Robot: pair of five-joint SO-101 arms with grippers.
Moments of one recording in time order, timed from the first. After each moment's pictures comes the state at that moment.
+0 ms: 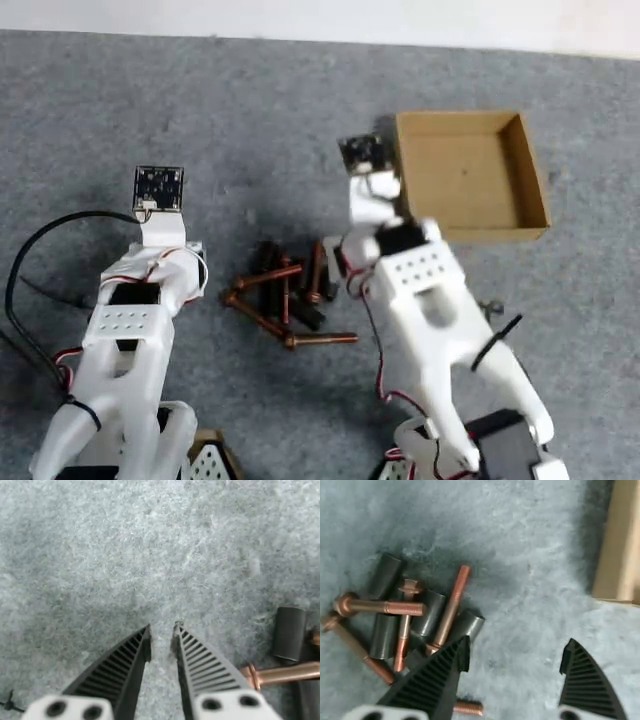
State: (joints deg) left arm -8.9 -36.2 67.2 27.6 2.6; right arm -25.1 -20.3 38.5 53.1 -4.7
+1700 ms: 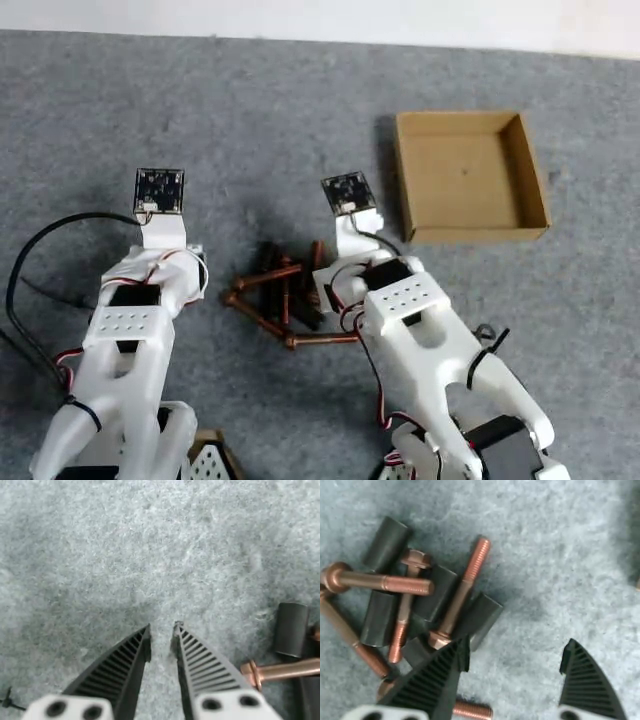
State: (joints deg) left arm -8.9 -36.2 67.9 27.6 2.6; right arm -28.1 -21.3 50.6 42.5 -4.7
